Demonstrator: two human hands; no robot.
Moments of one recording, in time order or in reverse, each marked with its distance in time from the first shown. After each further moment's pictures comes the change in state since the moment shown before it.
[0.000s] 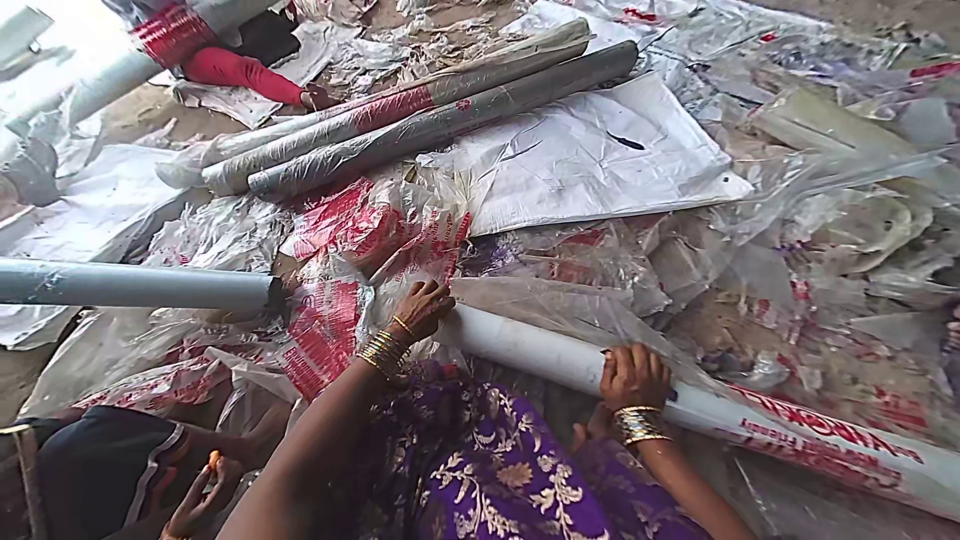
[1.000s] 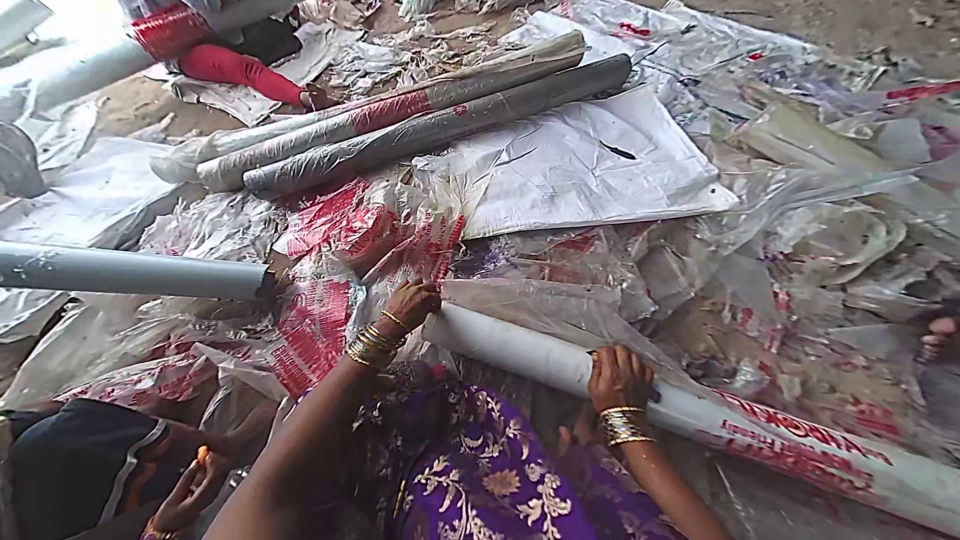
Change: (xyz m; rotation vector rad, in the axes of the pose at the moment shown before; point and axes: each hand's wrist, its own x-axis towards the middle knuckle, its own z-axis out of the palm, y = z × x) left_hand 0.005 0.006 -0.022 -0.167 -0.058 -0.136; right_hand 0.007 -0.002 -0.005 0.022 -0.056 0.002
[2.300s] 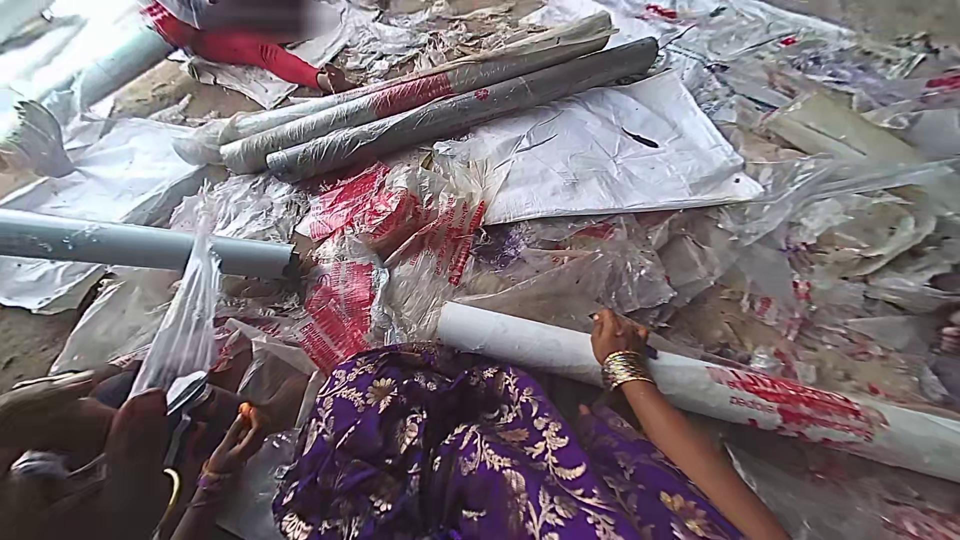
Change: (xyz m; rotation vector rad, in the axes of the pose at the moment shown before) left_hand -0.323 0.009 -0.086 0.101 1.227 -0.177; right_hand 0.052 -0.041 -0.012 -0.007 -0.597 0.257
